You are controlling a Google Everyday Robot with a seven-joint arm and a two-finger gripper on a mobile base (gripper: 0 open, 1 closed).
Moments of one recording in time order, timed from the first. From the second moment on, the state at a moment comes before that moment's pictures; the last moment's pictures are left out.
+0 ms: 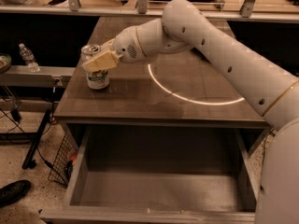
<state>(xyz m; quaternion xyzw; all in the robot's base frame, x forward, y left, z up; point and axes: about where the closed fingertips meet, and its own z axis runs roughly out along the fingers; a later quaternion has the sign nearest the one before) 0.620 0.146 0.907 -0.54 0.62 0.43 0.38</state>
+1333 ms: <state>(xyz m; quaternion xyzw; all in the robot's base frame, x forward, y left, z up) 0.524 -0.105 0.946 -0.50 0.67 0.36 0.42</state>
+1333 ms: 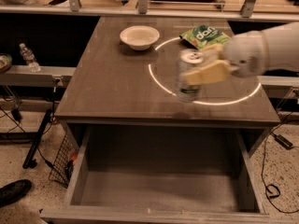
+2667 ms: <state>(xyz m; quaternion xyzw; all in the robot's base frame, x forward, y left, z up) 0.451 -0.178 0.882 -0.43 0.69 0.38 0.44</state>
